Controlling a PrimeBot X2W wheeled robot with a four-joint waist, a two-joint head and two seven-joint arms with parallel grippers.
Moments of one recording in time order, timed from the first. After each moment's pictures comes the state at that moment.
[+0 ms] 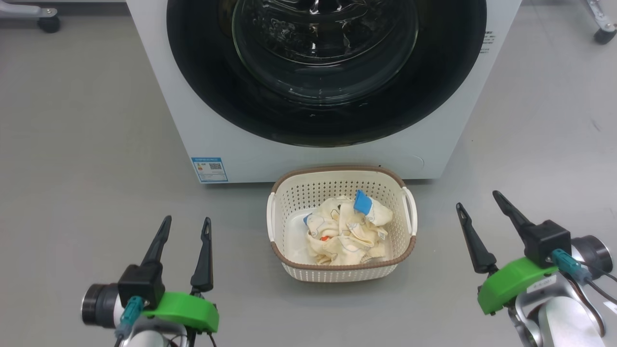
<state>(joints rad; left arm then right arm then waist) -0.16 0.06 -0.19 0.29 -0.12 -0.08 -0.25 -0.07 -0.04 -0.03 0.17 -0.11 0.13 -0.14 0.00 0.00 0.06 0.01</state>
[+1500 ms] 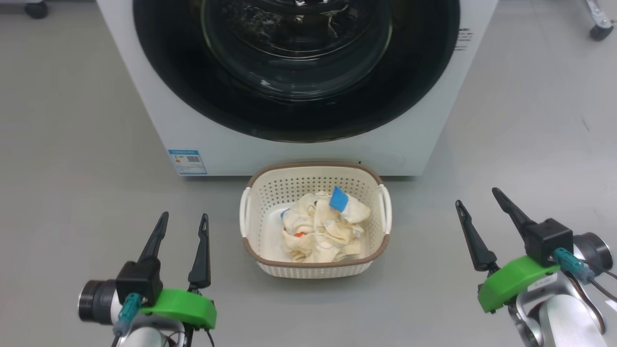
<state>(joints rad) -0.17 0.08 -0.20 0.29 -0.12 -0.07 -0.25 -0.08 -0.04 -0.04 0.17 -0.10 0.13 -0.16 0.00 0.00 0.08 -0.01</state>
